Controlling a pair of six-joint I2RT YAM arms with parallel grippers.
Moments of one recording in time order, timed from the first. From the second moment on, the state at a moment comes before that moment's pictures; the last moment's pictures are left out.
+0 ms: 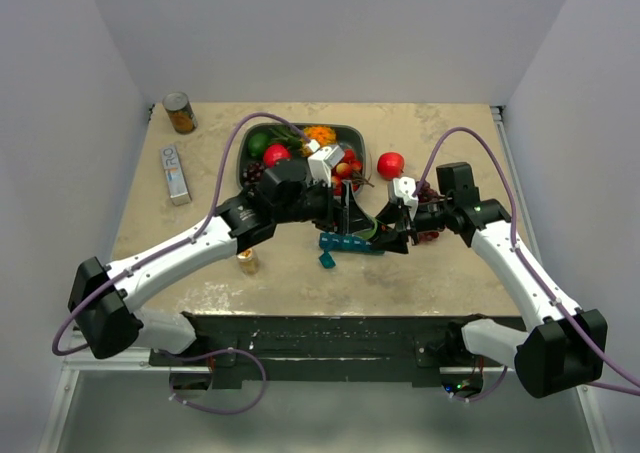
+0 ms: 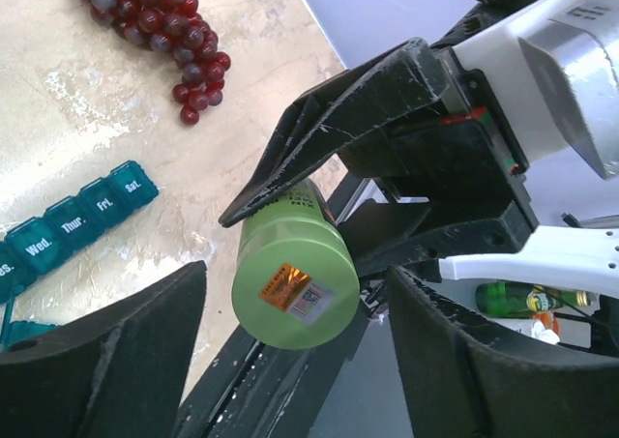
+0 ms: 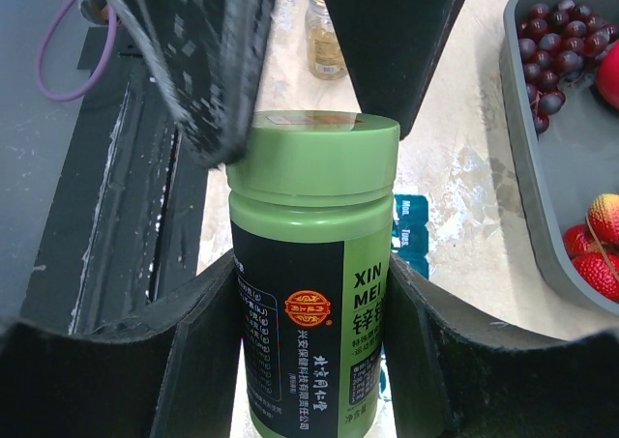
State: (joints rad) left arm -0.86 1.34 1.13 -0.14 0.34 -0.68; right arm 0.25 1.14 0.93 -0.66 -1.17 -0.82
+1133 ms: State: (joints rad) left arm -0.83 1.33 1.06 -0.11 0.51 0.03; right arm 0.25 1.14 0.92 -0.70 -1.16 -0.87
